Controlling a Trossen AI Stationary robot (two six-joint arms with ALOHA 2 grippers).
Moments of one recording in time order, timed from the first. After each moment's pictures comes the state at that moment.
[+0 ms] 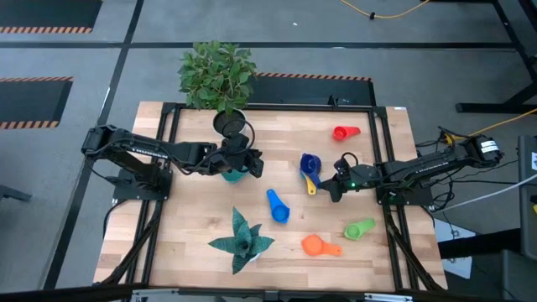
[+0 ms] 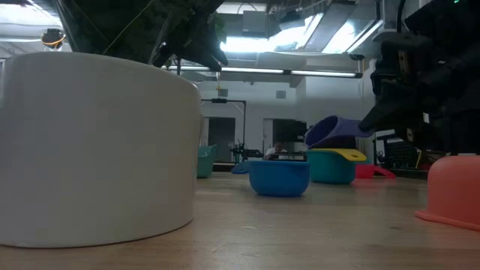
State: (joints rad) left arm -0.05 1.39 1.02 -0.23 -0.56 -0.85; right arm 0.15 0.94 0.22 0.16 0.17 0.99
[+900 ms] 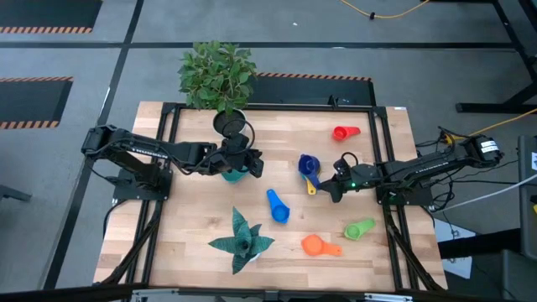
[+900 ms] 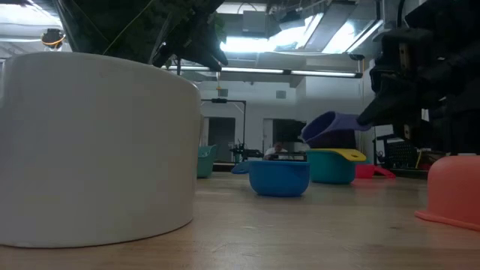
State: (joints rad) left arm -0.05 1.39 1.02 -0.23 -0.56 -0.85; right arm 0.15 0.94 0.22 0.19 0.14 0.99
